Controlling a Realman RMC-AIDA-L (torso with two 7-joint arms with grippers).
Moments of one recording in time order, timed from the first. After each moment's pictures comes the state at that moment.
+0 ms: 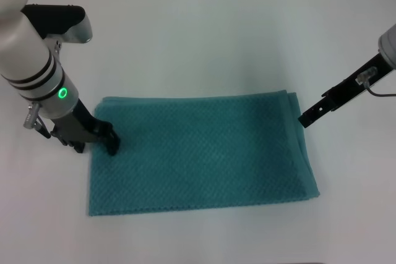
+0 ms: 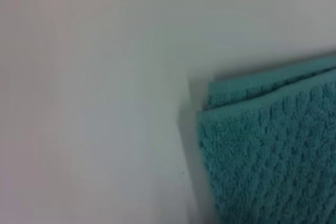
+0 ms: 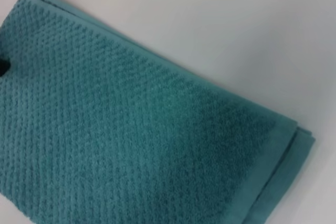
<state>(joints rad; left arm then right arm) -0.93 -2.07 1.19 0.55 2.85 1.23 -3.00 0.85 2.01 -0.98 -0.78 -2.70 -1.55 2.44</state>
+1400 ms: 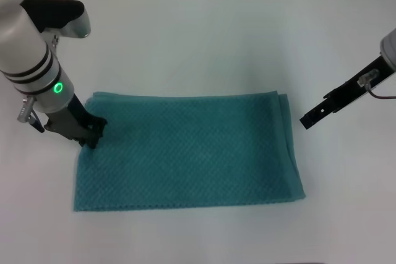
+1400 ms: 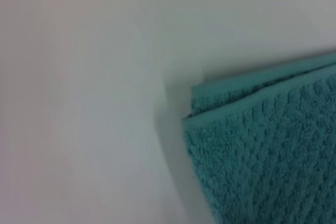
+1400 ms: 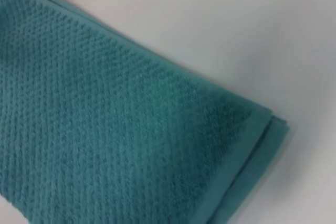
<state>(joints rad) -0.93 -2.06 1.21 0.57 2.86 1.25 -2.99 0.84 2.01 -0.98 -0.78 -2.70 -1.53 2.44</state>
